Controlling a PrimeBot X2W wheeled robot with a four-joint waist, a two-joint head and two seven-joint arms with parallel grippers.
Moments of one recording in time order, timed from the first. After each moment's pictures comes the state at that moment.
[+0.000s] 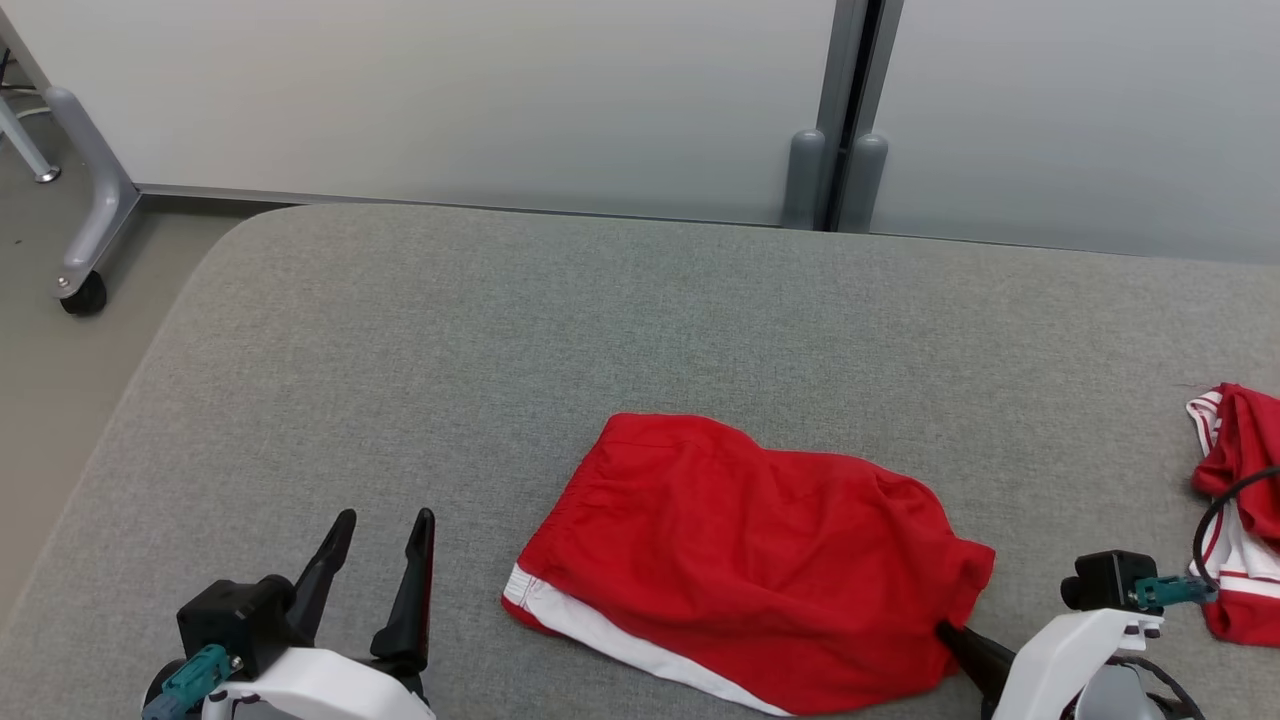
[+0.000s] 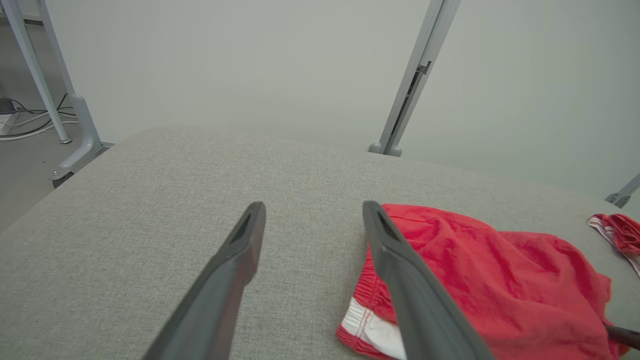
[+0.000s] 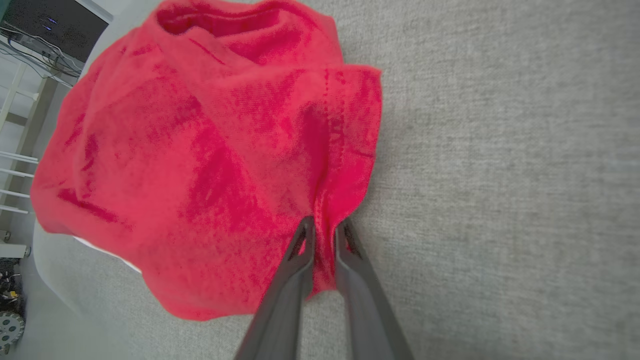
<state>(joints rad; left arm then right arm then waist) 0.02 0.39 -0.43 -0.10 -0.66 0.27 -0.08 -0.06 -0.20 0.21 0.29 0.73 0.13 0.43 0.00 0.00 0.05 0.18</state>
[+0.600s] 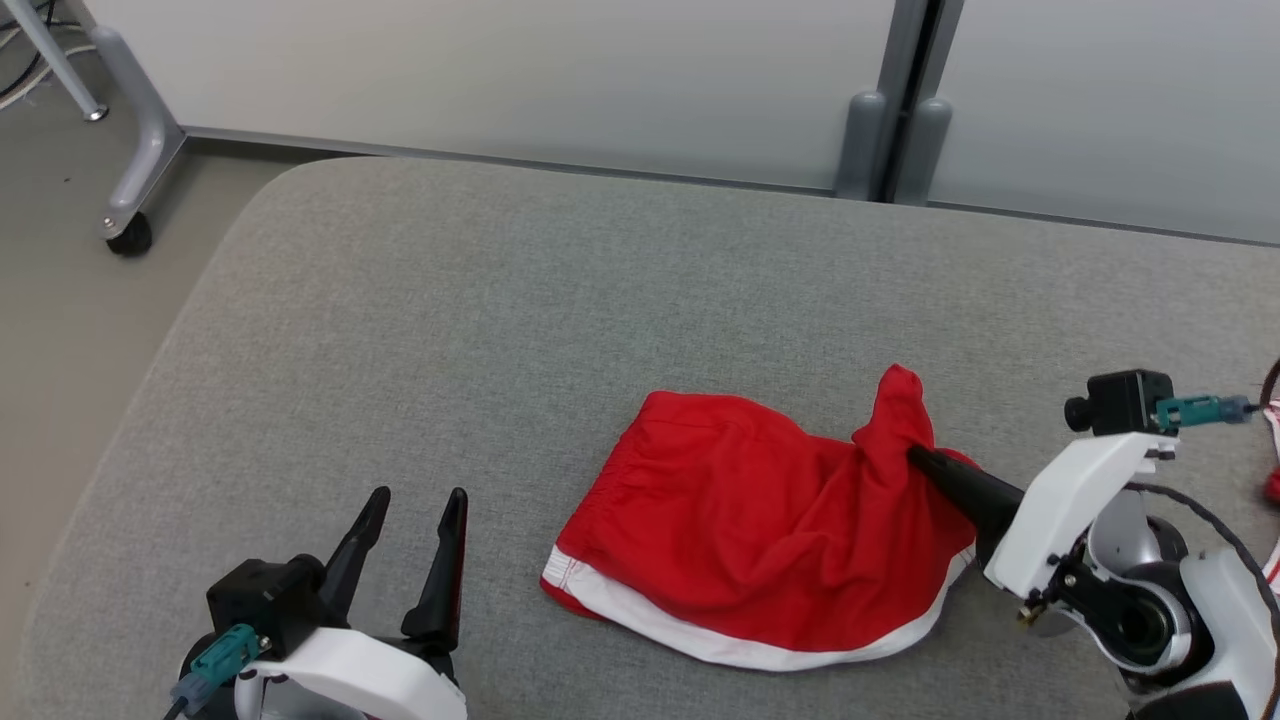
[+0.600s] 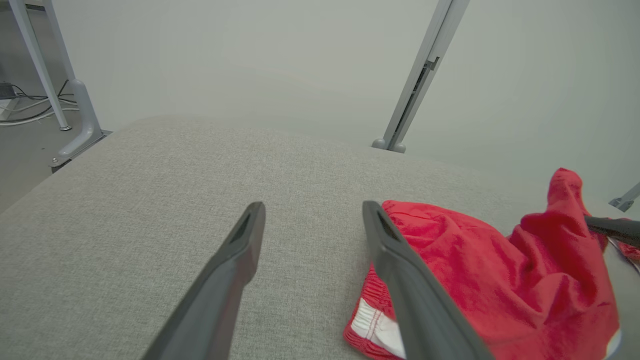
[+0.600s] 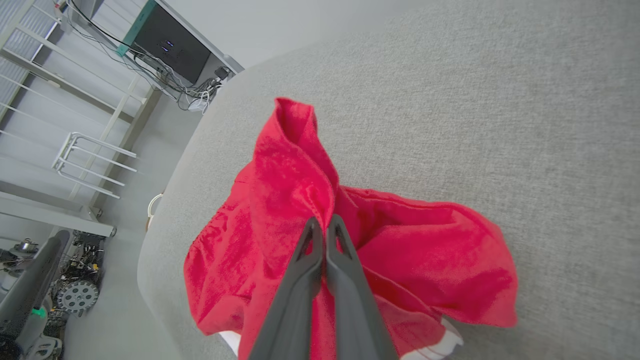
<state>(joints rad) -0.02 0.36 -0.46 -0.09 -0.66 0.25 -0.09 -0.26 -0.25 0.25 0.15 0.90 0.13 0.51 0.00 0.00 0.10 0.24</state>
